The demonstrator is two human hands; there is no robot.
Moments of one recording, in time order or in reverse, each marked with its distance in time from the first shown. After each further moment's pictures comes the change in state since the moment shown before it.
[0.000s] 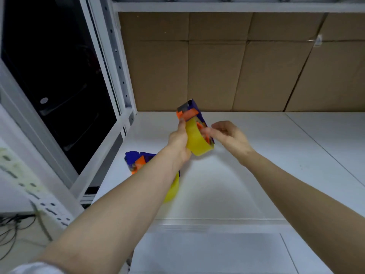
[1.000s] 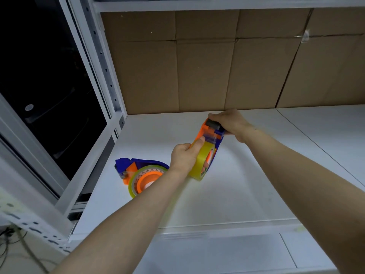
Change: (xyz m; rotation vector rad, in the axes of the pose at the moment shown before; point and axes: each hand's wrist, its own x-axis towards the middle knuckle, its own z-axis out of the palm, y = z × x) left_hand -0.023 -0.038 -0.005 0.567 -0.058 0.220; right_hand 0.049 -0.019 -0.026 -0.139 0.053 0.194
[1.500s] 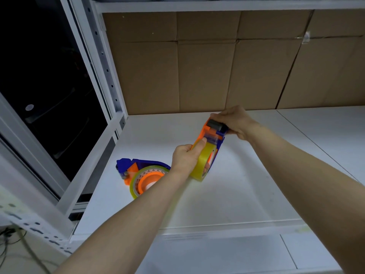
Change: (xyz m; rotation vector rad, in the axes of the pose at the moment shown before) left_hand -0.006 0.002 -0.001 -0.047 -0.026 0.001; right_hand 0.004 0.000 -0.008 0.097 -0.010 -0.016
